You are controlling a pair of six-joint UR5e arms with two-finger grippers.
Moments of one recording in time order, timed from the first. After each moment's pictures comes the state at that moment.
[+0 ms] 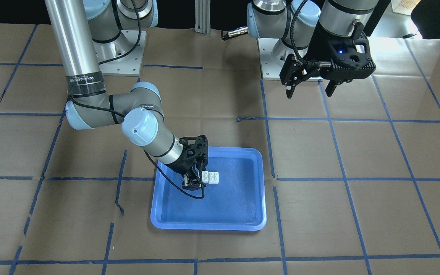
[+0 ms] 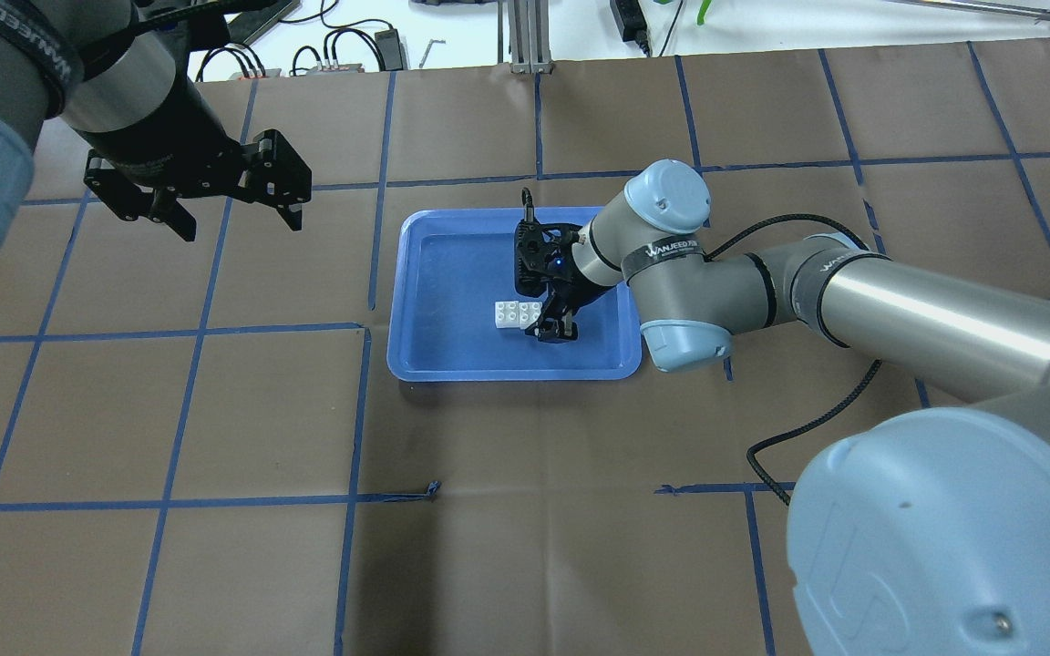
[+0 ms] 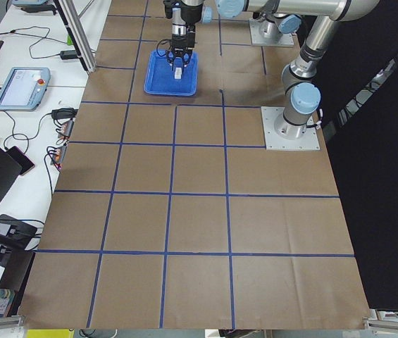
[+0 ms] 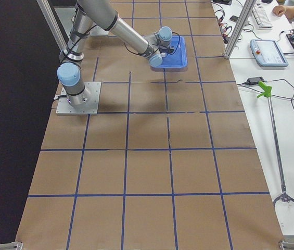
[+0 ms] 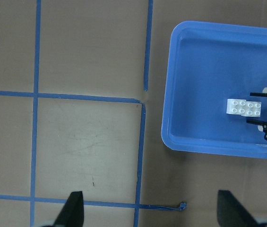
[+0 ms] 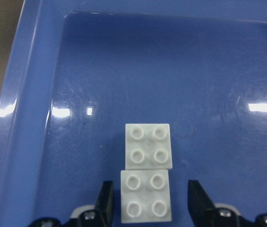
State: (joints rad) left arm -1.57 -1.51 -1.61 -1.52 1.59 -0.07; right arm 1.79 -1.02 1.86 -2.60 -1.11 -1.32
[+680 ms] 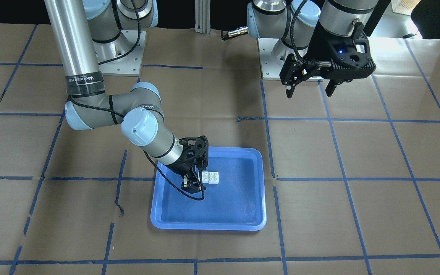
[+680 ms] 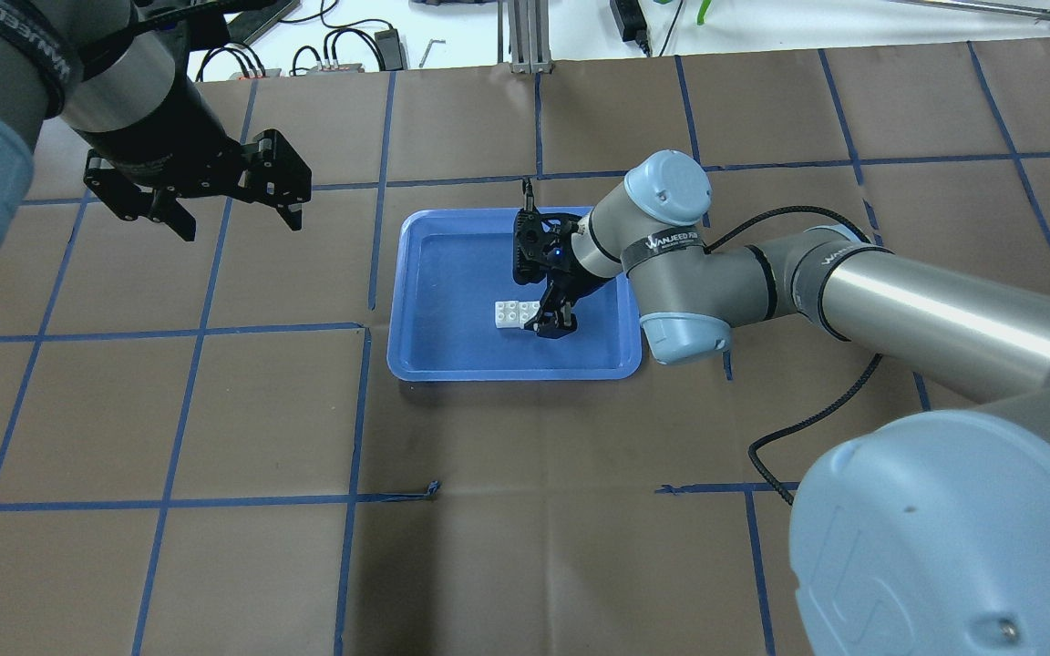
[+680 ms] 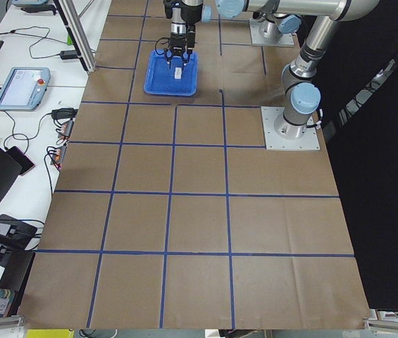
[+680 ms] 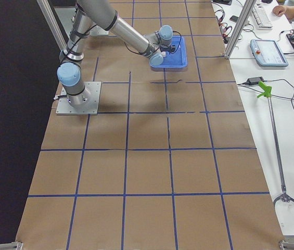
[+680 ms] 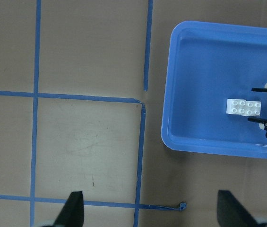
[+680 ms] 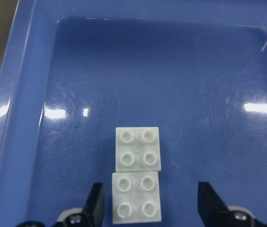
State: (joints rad) left arm -1.57 -1.51 -1.61 -1.52 1.59 -0.07; right arm 1.79 -1.04 1.85 -2.60 -1.11 -1.27
